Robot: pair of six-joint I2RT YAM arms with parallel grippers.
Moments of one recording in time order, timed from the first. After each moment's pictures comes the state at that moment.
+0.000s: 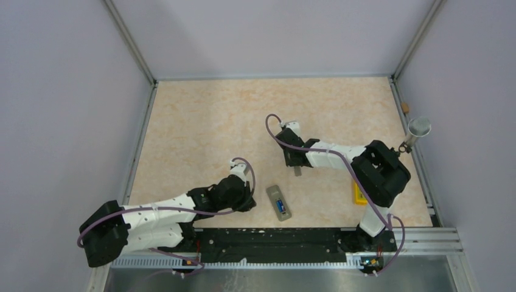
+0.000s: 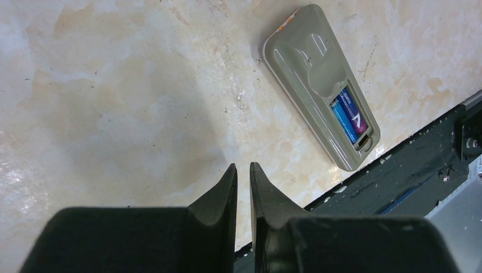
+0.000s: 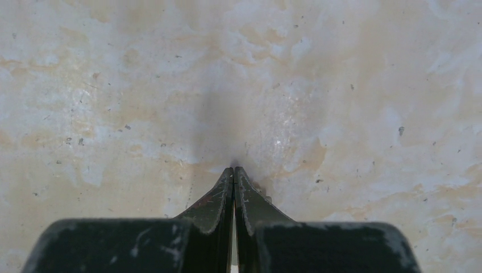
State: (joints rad) left arm -1.01 1.02 0.37 -0.13 -0.07 -0.81; right arm 0.77 1.77 1.03 -0.30 0.38 0.45
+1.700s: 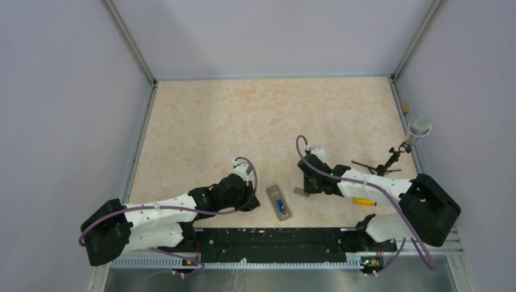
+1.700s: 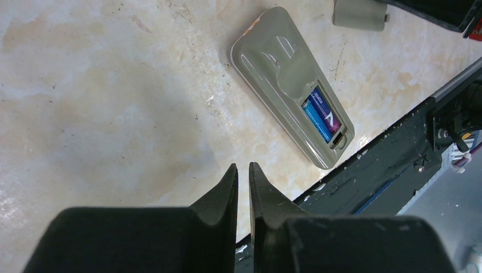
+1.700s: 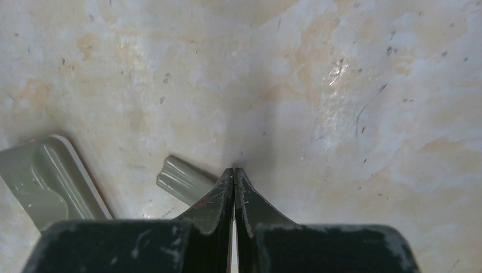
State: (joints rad) left arm -1.01 1.05 0.36 -0.05 -0.01 -0.81; right arm 0.82 1.32 0.60 -0.35 0.26 0.69
